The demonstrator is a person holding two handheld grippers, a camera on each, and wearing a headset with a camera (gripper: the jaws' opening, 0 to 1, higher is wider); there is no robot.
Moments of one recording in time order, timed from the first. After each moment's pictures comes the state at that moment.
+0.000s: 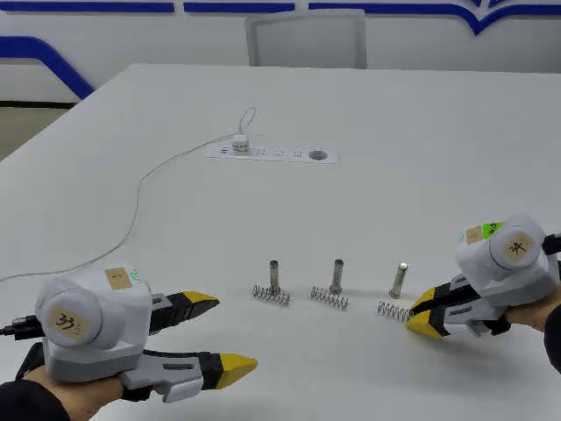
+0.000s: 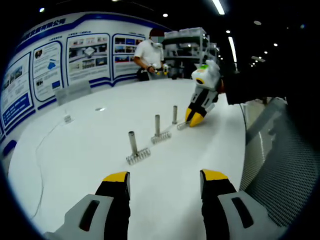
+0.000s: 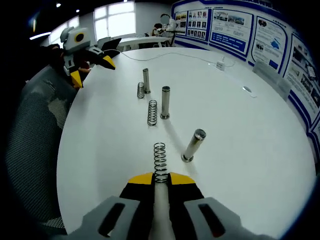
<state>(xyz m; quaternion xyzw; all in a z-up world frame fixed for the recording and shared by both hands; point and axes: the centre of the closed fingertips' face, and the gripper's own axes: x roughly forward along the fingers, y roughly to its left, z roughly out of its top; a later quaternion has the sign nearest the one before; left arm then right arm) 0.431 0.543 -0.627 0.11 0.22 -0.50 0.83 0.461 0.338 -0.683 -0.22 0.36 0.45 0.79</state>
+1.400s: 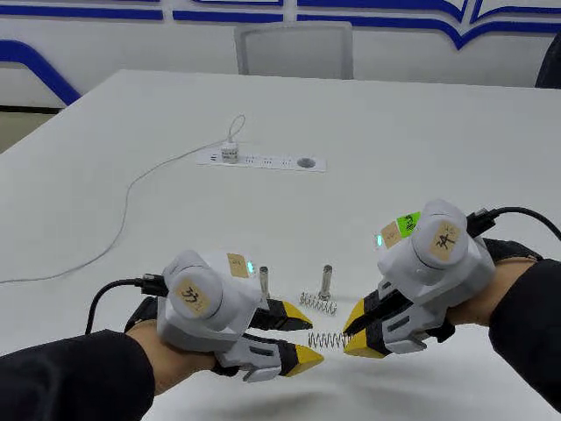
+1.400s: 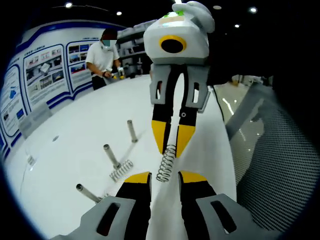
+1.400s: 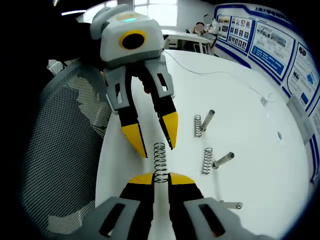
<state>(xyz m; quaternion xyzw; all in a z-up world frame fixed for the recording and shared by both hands) 0.410 0.442 -0.631 0.20 0.19 -0.63 0.73 0.408 0.433 -0.635 -0.30 0.34 0.56 0.69</state>
